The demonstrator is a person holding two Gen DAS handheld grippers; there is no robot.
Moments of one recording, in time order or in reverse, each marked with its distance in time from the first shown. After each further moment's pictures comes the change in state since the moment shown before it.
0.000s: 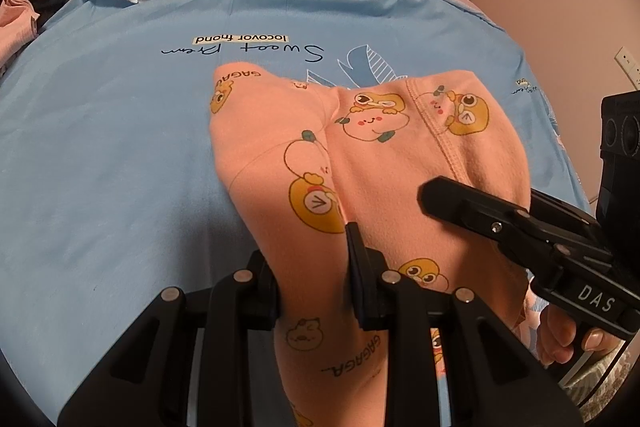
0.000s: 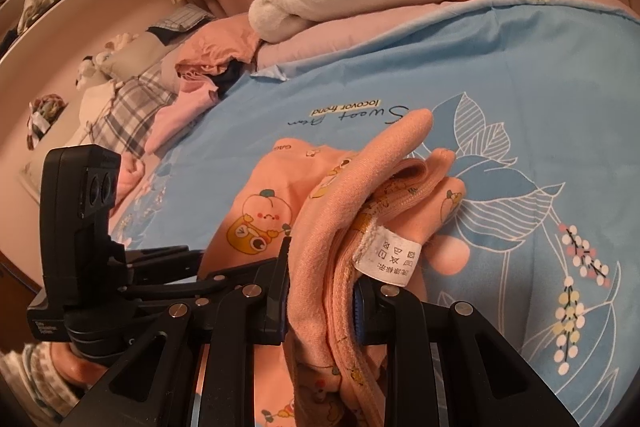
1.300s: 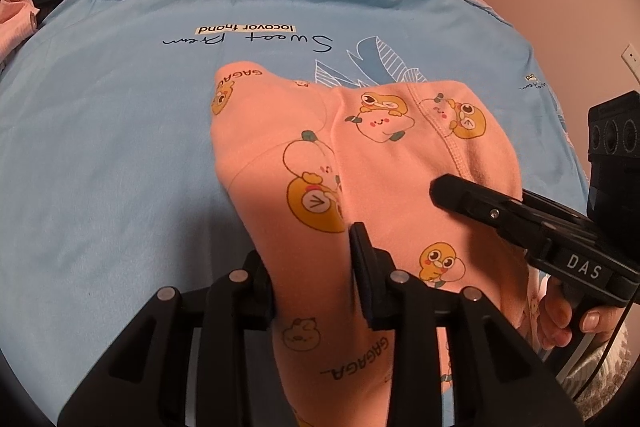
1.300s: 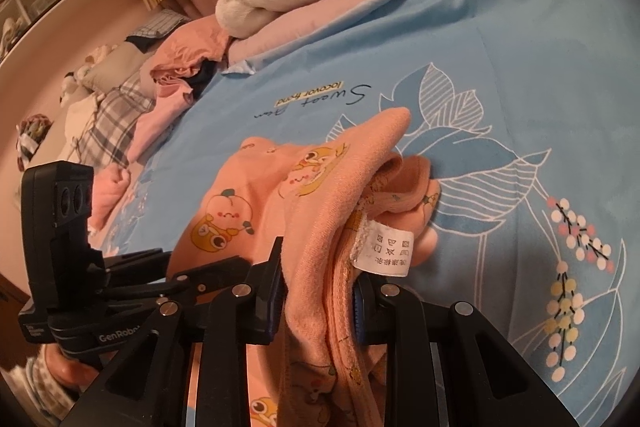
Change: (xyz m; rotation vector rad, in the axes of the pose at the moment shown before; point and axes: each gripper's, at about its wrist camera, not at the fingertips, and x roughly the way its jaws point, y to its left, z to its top) left arm 0.009 0.007 0.000 0.000 0.018 0.014; right arm 0.006 -0.031 -0.009 0.091 0.030 -0.018
